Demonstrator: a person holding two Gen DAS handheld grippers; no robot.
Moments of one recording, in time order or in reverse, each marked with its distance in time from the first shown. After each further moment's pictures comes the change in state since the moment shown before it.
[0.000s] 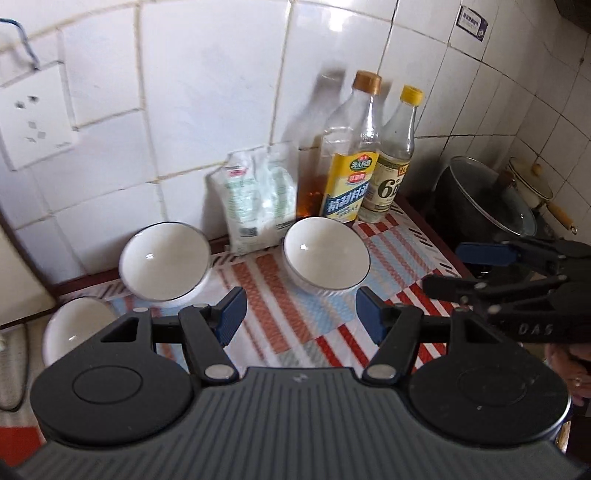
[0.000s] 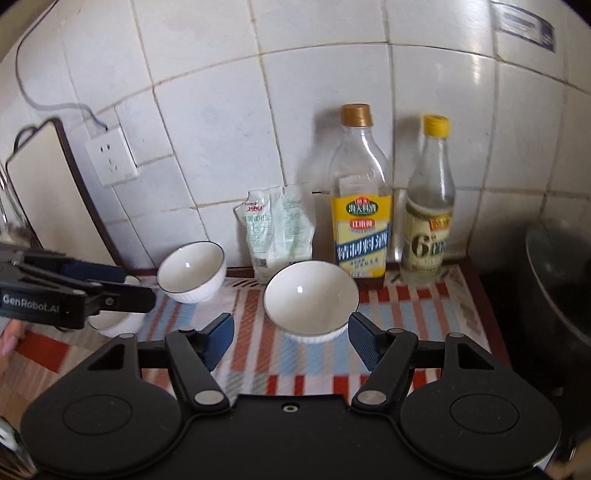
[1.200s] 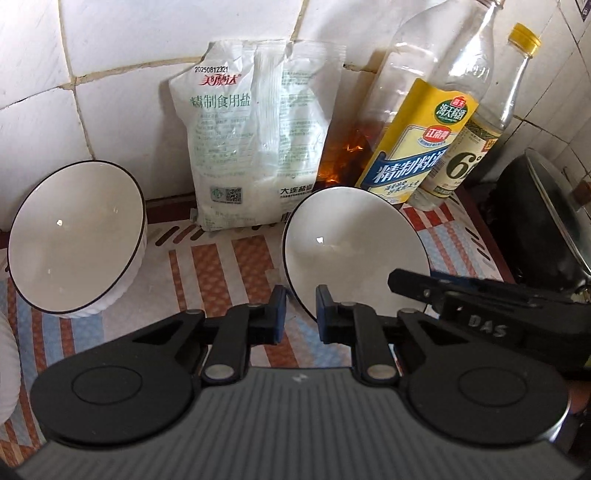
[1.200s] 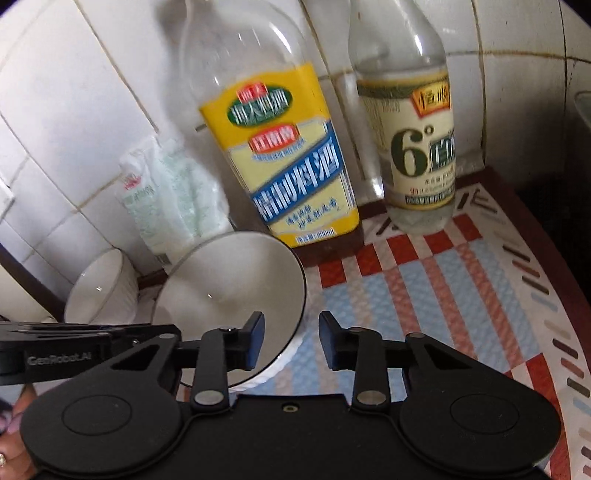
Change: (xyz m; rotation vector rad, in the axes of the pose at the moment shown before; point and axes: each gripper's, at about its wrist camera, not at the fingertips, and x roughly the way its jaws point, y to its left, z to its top) left arm 0.162 0.011 0.006 -0.181 0.156 0.018; right arm 0.158 -0.083 -0.015 0.289 0.115 0.015
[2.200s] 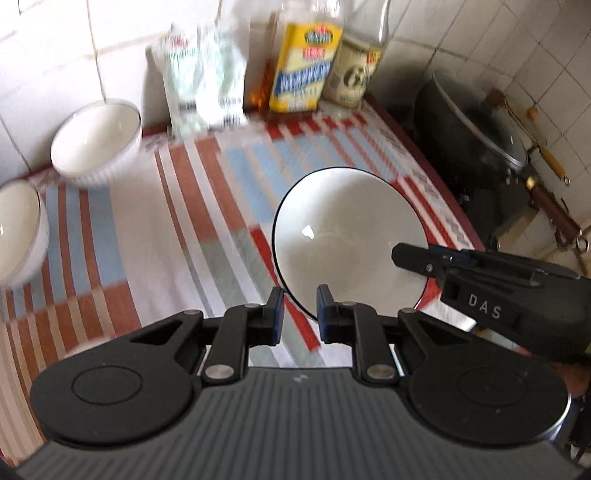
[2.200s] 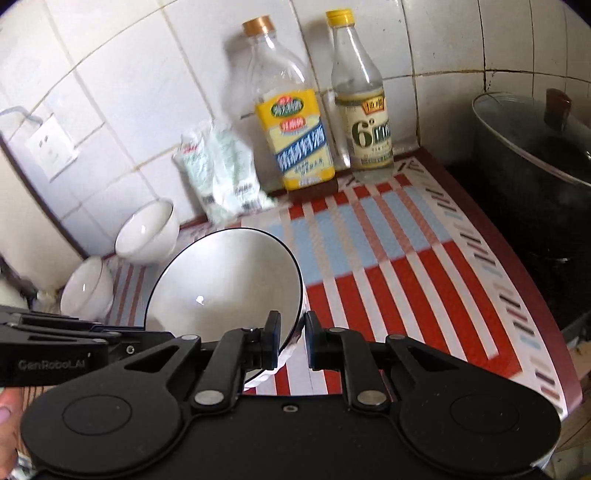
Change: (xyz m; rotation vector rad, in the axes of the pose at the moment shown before) left arm -0.114 -0.057 -0.102 0.104 0.123 -0.051; right arm -0.143 0.034 -0.095 -0.002 -0.024 -0.082
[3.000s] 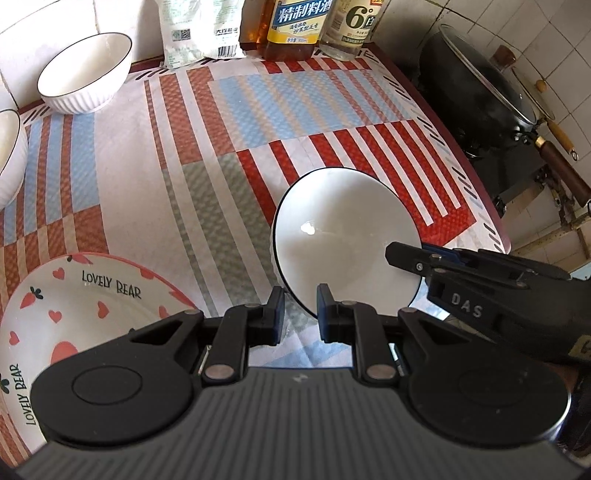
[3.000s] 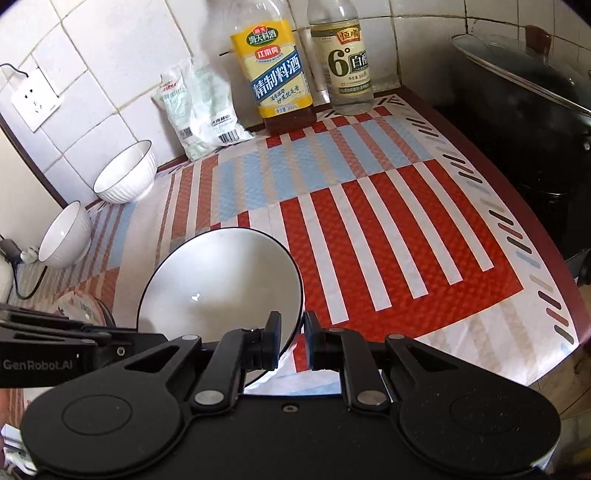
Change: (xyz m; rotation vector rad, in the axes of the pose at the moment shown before) left arm 0.029 -0.008 -0.039 -0.025 0.065 0.010; right arm 0.016 -0.020 -0.054 0.017 0.091 -0.032
